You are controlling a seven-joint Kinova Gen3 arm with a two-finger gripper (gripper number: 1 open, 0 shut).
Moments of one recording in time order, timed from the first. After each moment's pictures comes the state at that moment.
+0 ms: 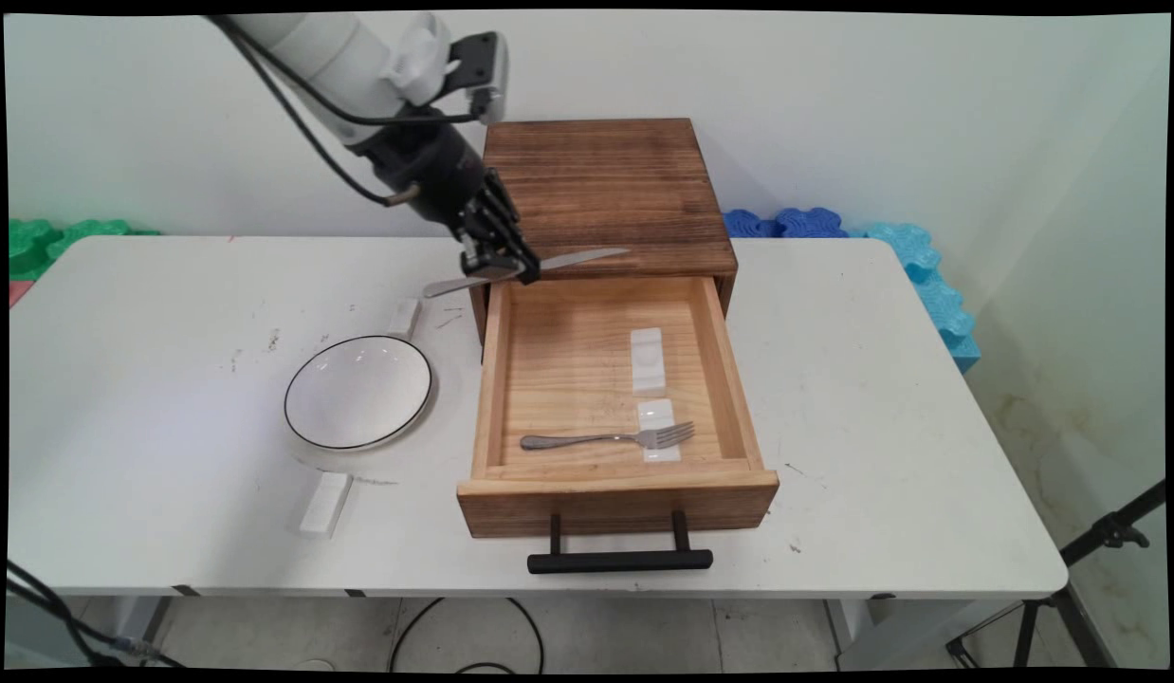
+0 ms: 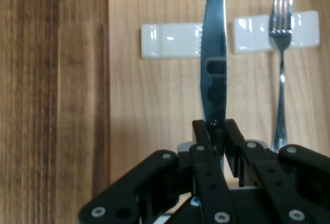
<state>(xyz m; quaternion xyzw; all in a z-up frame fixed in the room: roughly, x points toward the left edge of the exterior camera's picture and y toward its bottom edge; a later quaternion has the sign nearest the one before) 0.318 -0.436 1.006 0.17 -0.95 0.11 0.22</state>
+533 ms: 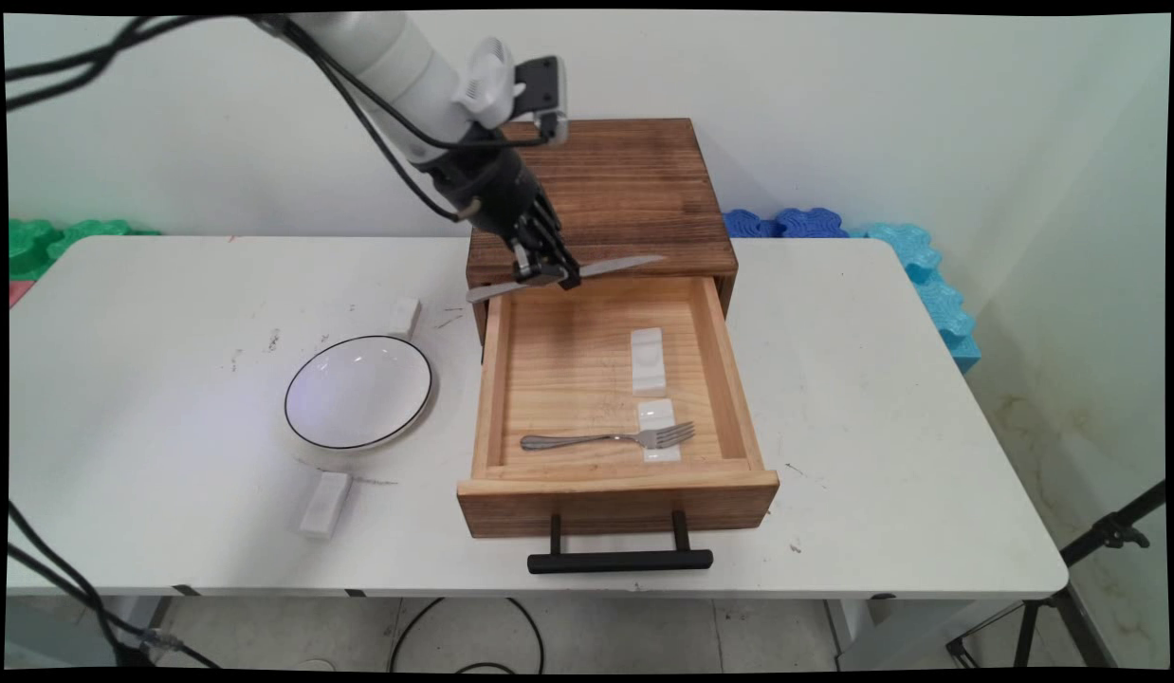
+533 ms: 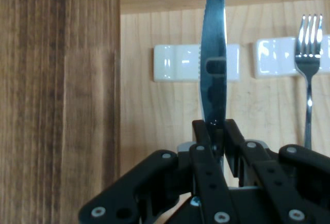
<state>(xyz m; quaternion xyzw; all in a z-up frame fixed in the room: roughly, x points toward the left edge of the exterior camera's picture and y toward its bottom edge) 0.283 -0.462 0.982 0.18 -0.95 0.11 0.22</state>
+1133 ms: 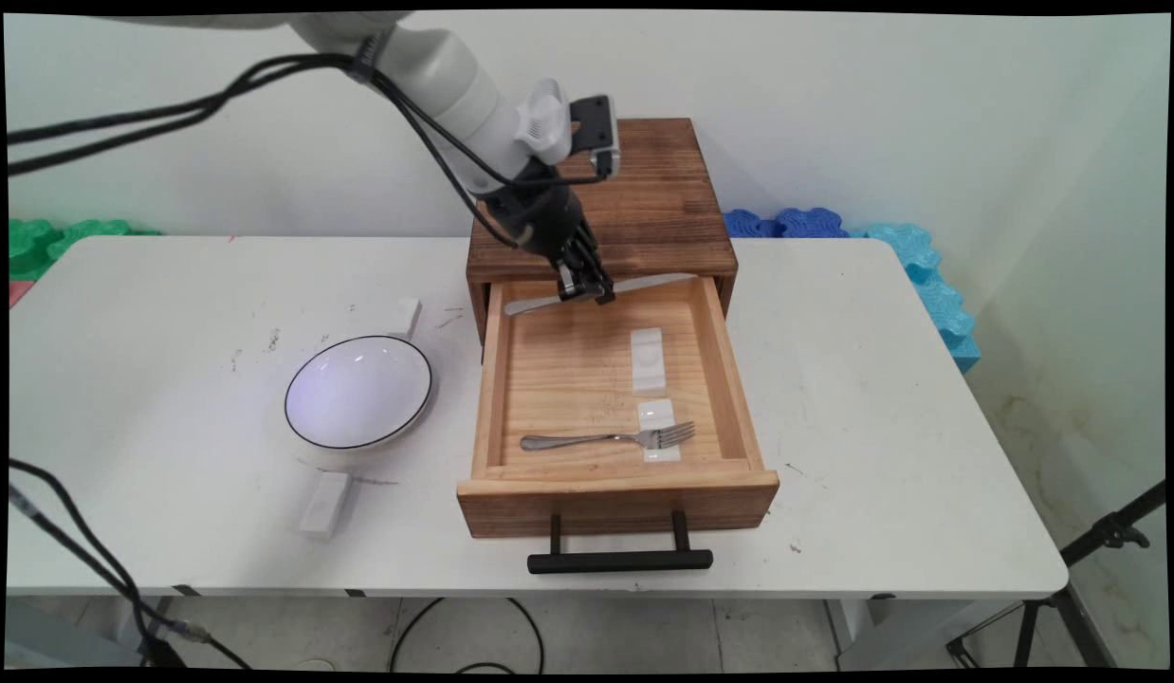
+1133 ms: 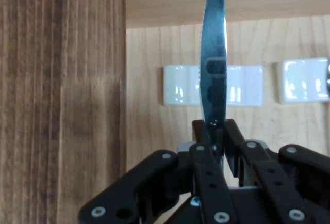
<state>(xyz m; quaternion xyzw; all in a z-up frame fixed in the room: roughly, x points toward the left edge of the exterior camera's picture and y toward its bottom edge) 0.249 -0.490 0.945 0.18 -0.95 0.12 0.21</state>
